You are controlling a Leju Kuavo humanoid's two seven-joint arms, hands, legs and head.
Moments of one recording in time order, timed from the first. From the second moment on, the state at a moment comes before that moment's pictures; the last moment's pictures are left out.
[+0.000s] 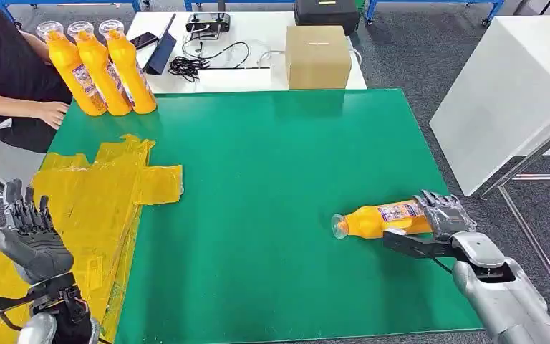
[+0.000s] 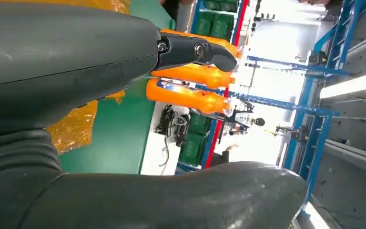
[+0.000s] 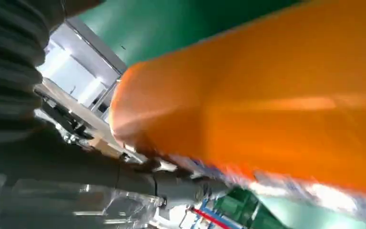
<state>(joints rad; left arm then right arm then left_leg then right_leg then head) 0.07 -0.13 0.14 -1.73 0.22 0.16 -0.47 -0.31 -0.50 0.28 -1.07 1.05 0.18 0.00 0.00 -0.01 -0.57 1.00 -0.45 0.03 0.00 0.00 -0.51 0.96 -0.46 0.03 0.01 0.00</state>
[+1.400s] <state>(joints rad) 0.14 -0.09 -0.08 -1.68 0.41 0.02 -0.42 -0.16 -0.48 0.36 -1.53 -0.09 0.20 -0.05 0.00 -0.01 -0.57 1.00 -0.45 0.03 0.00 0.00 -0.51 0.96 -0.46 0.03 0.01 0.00</state>
